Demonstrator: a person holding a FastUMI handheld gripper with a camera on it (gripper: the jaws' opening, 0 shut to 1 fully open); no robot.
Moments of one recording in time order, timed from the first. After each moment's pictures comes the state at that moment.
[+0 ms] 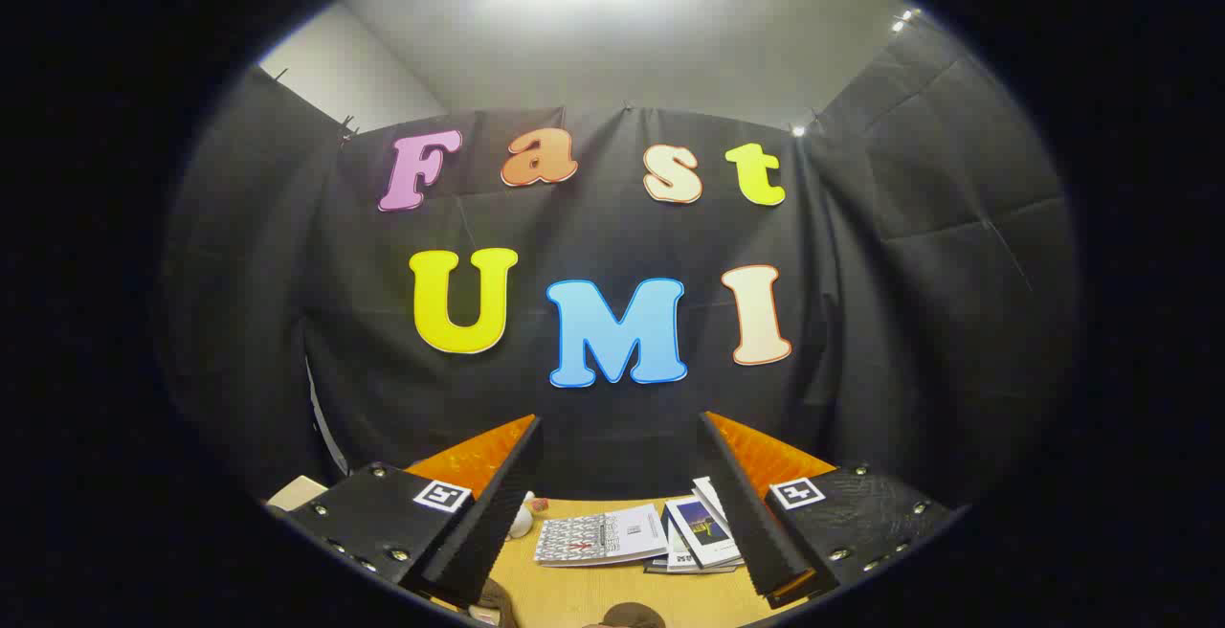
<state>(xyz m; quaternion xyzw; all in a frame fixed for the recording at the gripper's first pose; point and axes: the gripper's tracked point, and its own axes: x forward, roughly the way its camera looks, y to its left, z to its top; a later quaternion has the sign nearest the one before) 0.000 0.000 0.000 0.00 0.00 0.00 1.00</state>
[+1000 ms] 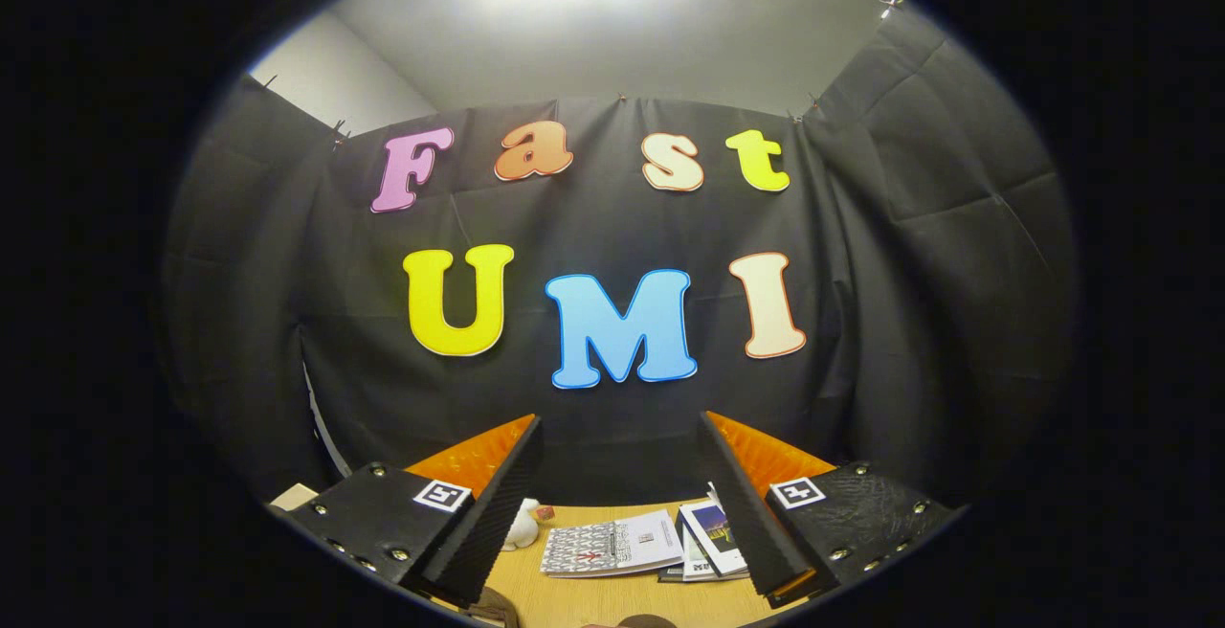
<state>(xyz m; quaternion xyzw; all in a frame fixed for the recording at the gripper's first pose) 0.047 0.003 -0.011 0.02 -0.01 0.00 1.00</state>
